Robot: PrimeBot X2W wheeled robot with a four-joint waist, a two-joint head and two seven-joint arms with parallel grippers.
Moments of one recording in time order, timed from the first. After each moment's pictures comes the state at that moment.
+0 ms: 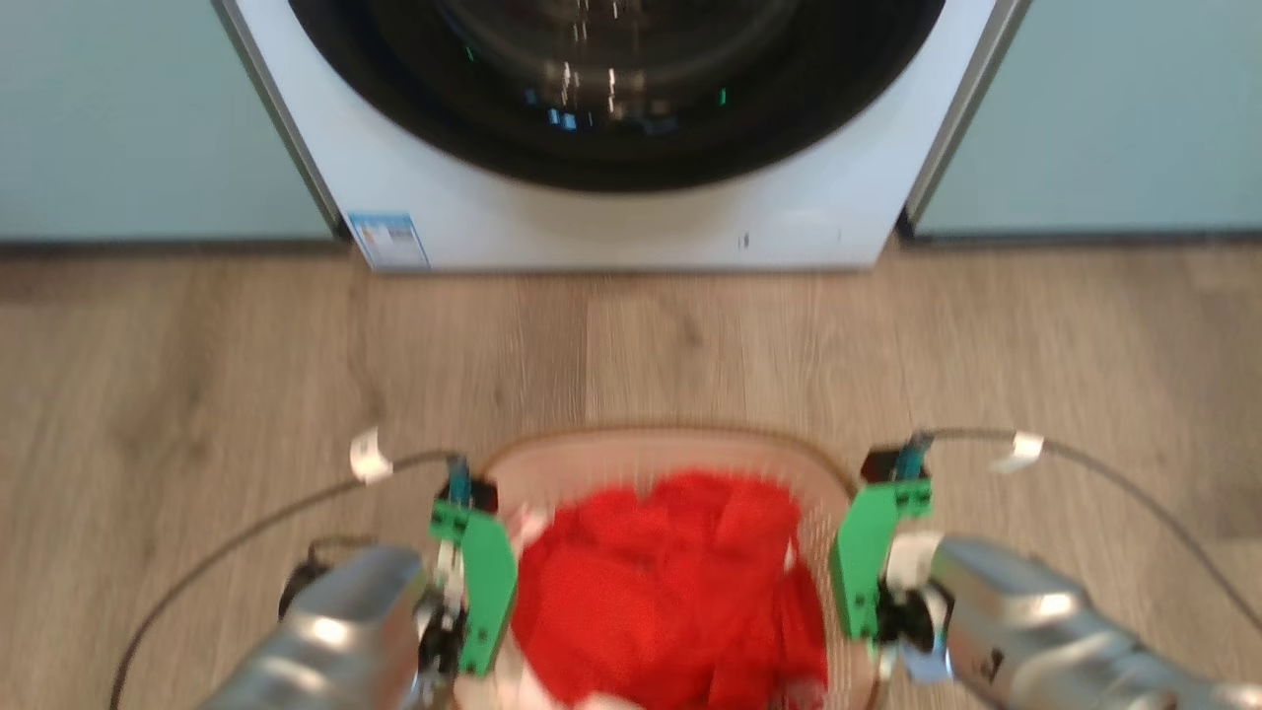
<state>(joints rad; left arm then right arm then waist) -0.65 0.08 -1.28 1.16 -1.05 -0.12 0.59 -0.69 -0.10 1.28 1.16 1.33 0.12 0.32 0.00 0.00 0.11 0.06</state>
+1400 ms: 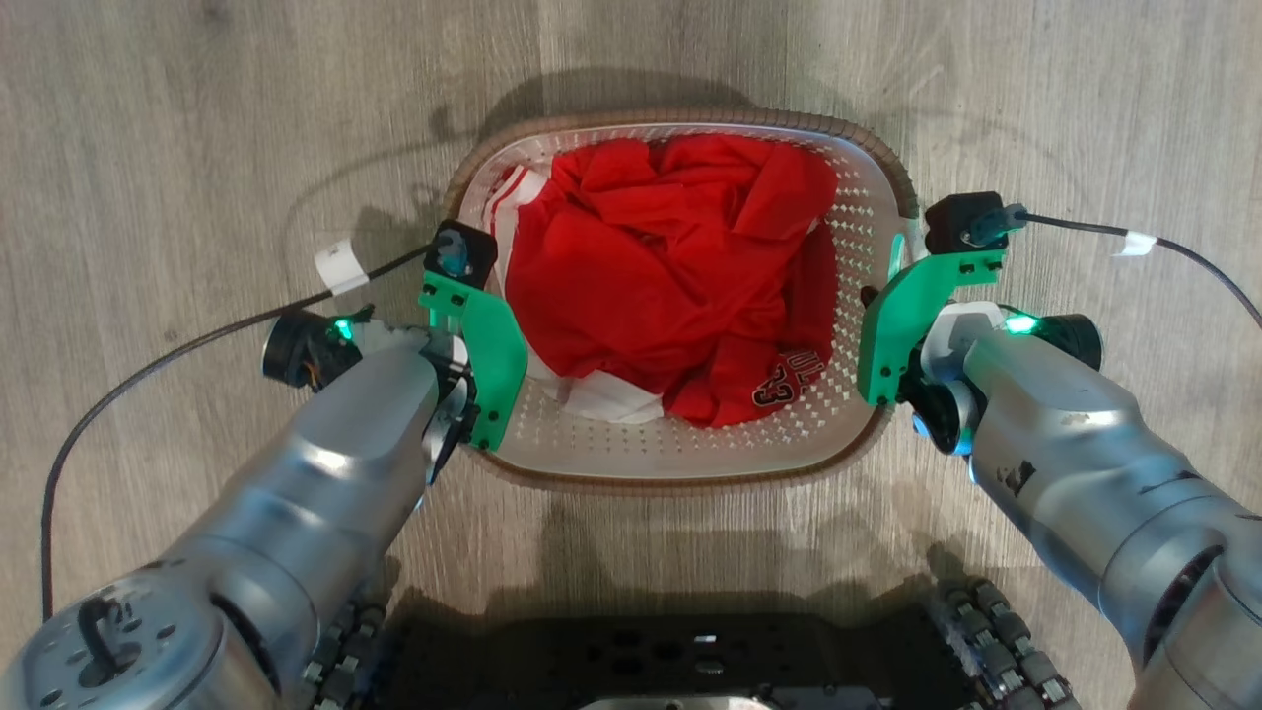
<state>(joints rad) -0.95 0.06 -1.28 1.14 -0.93 0.05 0.21 -1.00 -0.12 1.24 1.21 1.31 0.12 -0.04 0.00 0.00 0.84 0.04</state>
